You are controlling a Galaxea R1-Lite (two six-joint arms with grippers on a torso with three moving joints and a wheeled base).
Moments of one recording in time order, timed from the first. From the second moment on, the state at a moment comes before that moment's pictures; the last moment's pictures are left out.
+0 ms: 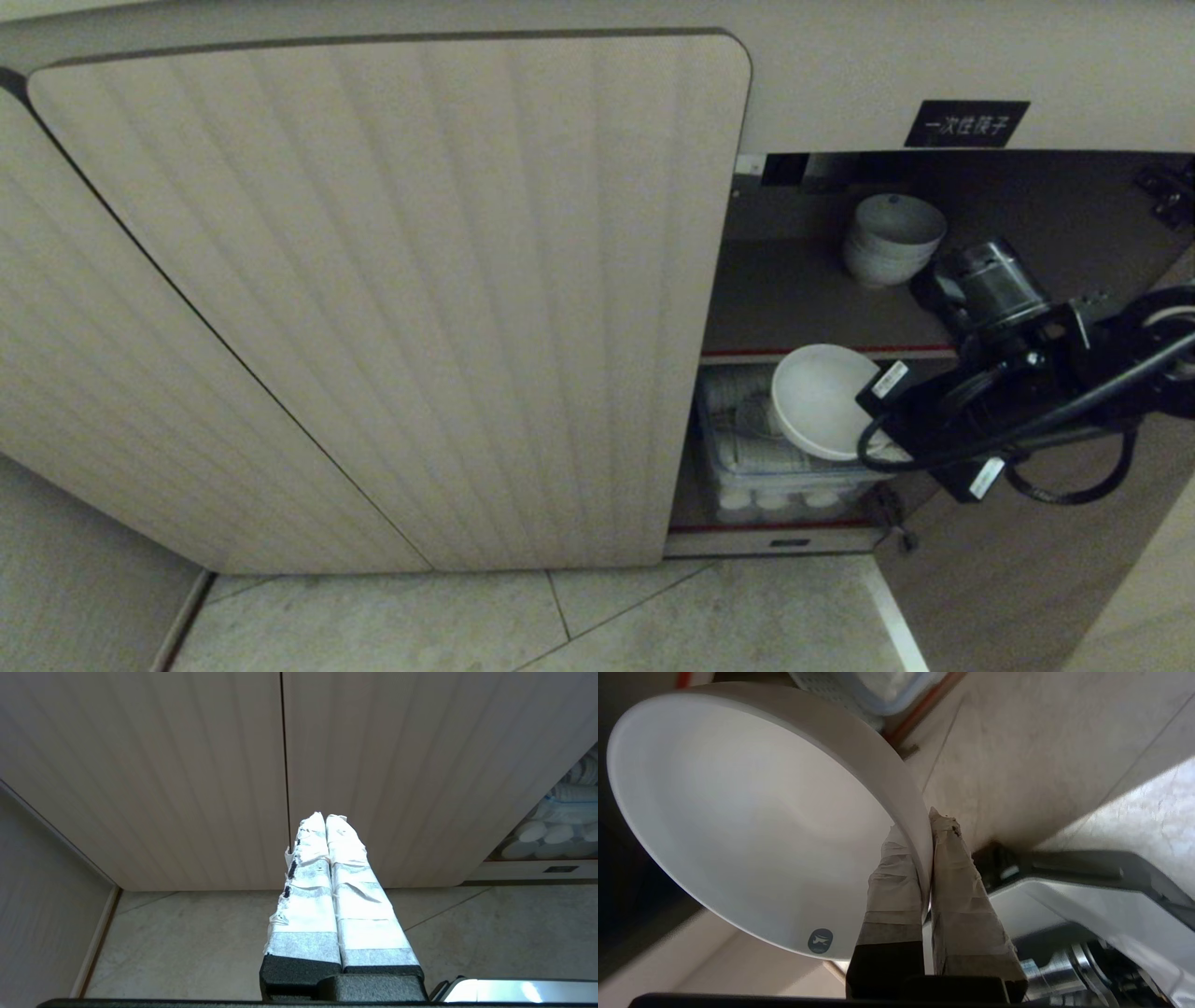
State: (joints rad) left arm 0.00 0.00 0.00 0.00 0.00 -0.02; right arm 0.40 1.69 -1.19 0.36 -0.12 1.15
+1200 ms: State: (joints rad) left arm 0.00 0.00 0.00 0.00 0.00 -0.02; right arm 0.38 1.83 -1.50 0.56 -0.15 1.32
